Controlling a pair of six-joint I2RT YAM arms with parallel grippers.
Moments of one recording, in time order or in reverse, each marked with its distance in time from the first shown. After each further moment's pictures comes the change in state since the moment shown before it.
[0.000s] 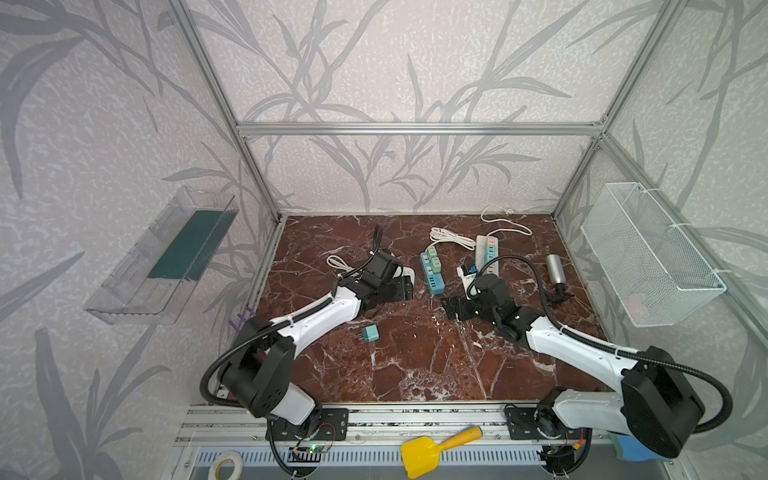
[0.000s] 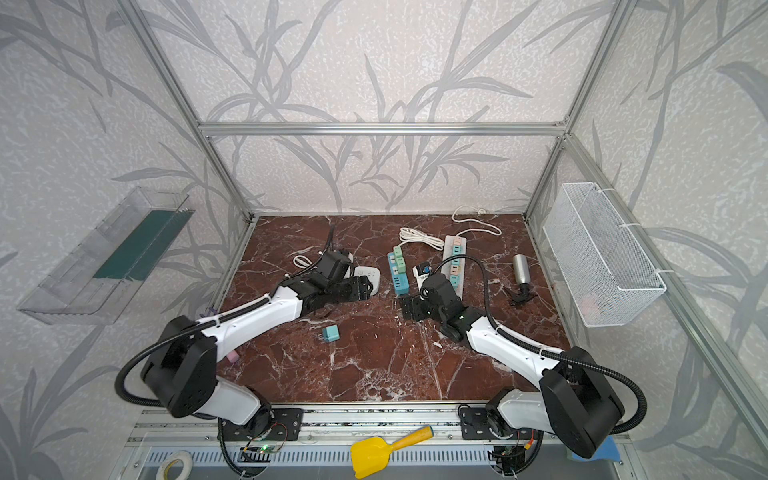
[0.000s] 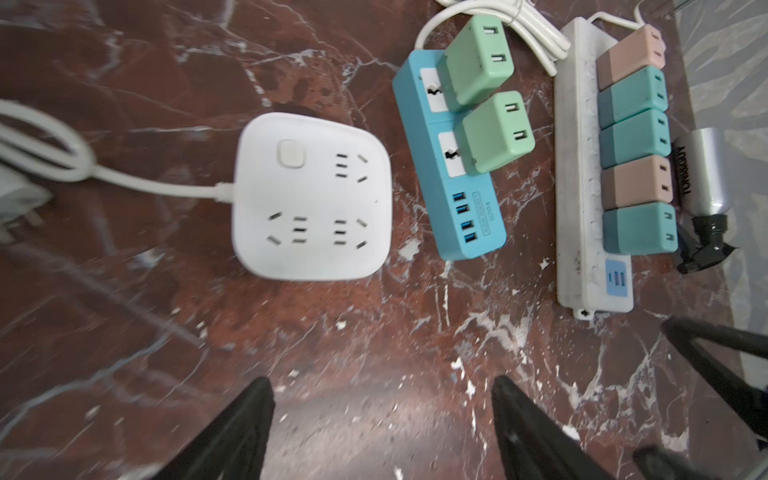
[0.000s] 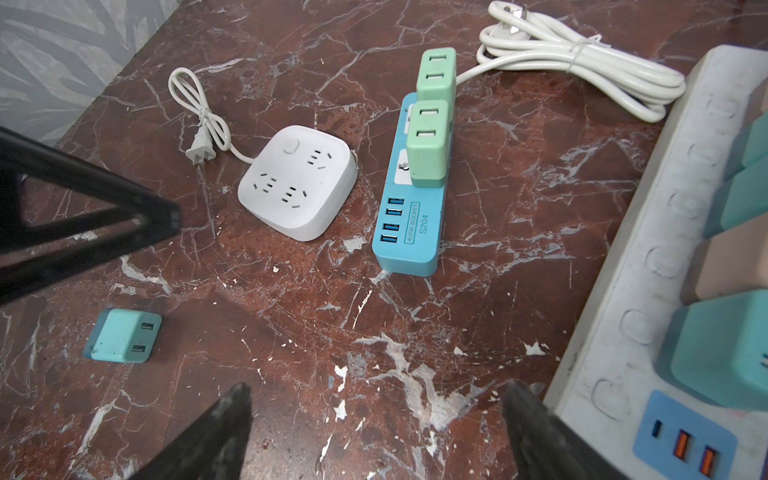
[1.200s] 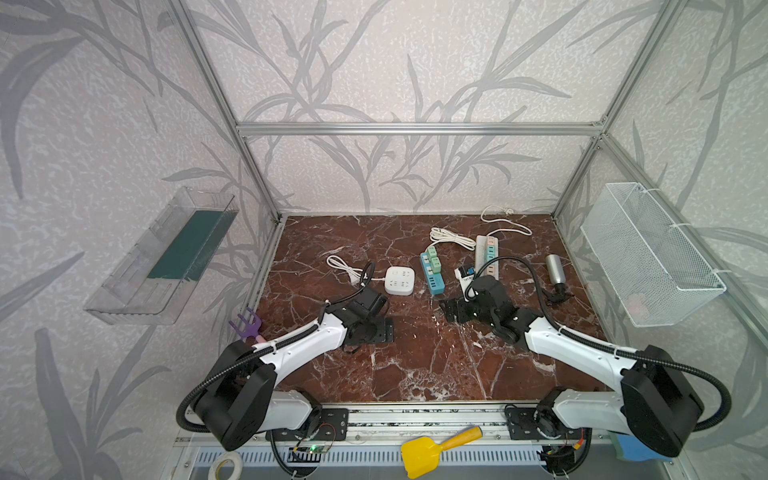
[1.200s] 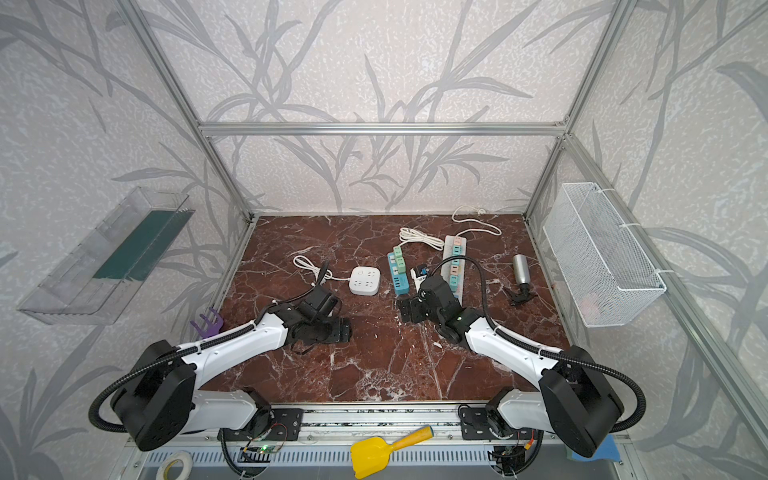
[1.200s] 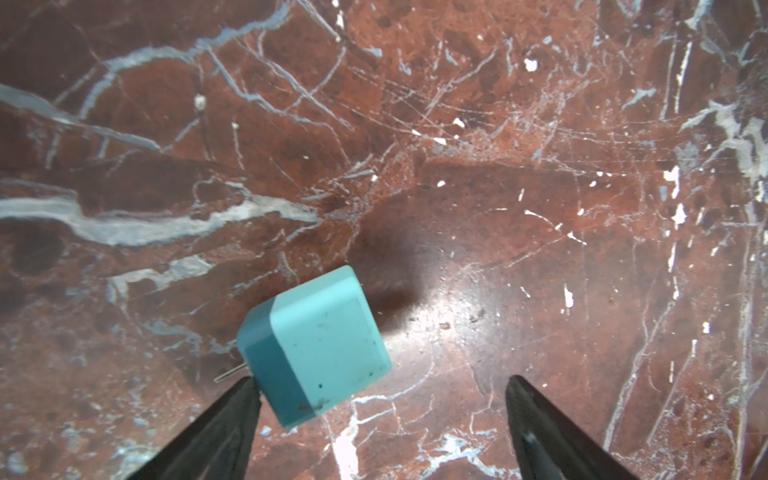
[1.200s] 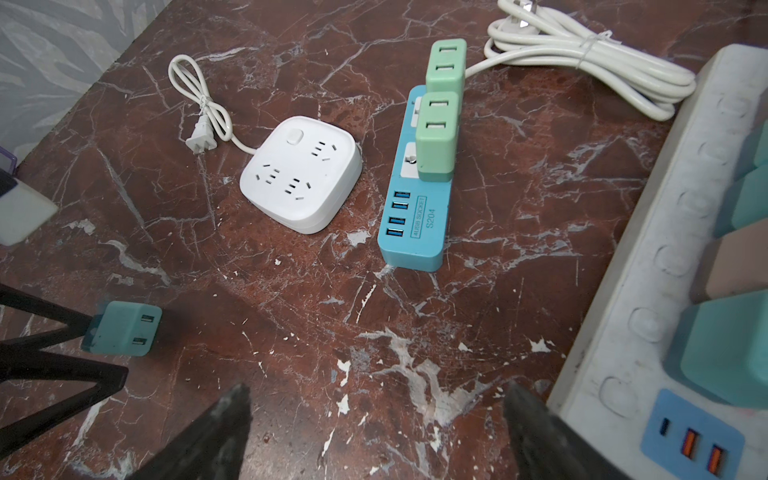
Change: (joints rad) left arm -0.048 -0.122 -0.280 -0.141 0.044 -0.075; right arm 0.020 0.000 0.000 -0.006 0.019 -0.007
